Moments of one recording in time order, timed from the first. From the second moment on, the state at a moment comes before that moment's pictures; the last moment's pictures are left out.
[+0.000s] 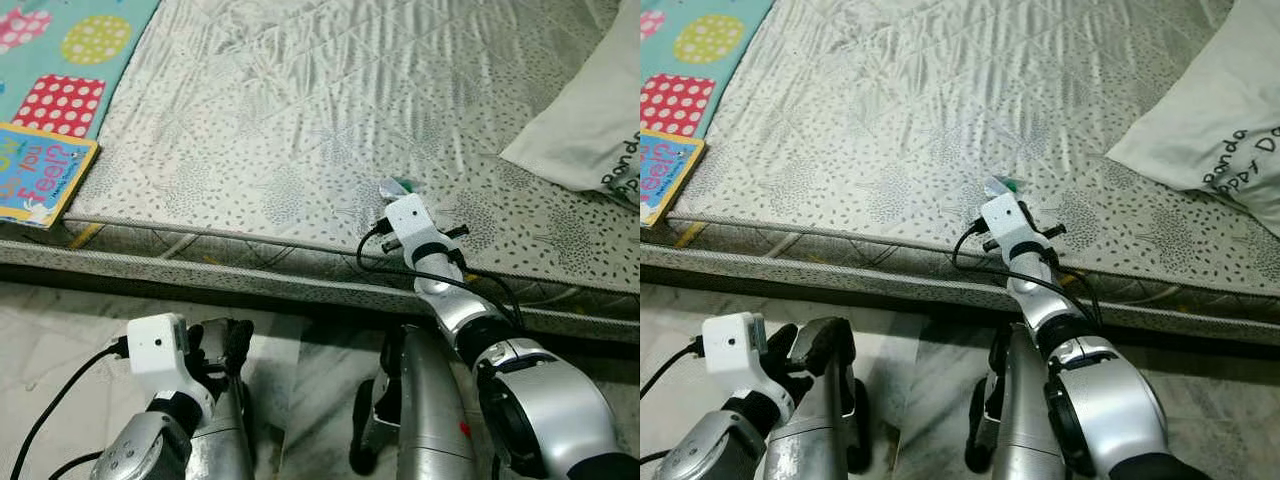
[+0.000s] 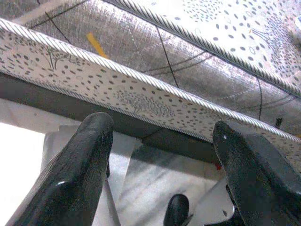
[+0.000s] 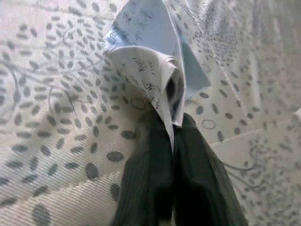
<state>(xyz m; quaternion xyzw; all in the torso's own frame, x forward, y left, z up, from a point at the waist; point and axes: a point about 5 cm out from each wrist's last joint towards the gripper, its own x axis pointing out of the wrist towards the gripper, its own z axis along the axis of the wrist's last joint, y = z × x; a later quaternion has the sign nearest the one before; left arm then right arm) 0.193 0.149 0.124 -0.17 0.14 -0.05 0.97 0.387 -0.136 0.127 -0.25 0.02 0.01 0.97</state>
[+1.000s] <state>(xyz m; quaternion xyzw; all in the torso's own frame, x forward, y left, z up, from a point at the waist) 0.245 0.161 0.105 -0.15 0.06 -0.02 0.99 0.320 -0.158 0.131 0.09 -0.06 0.05 0.99</state>
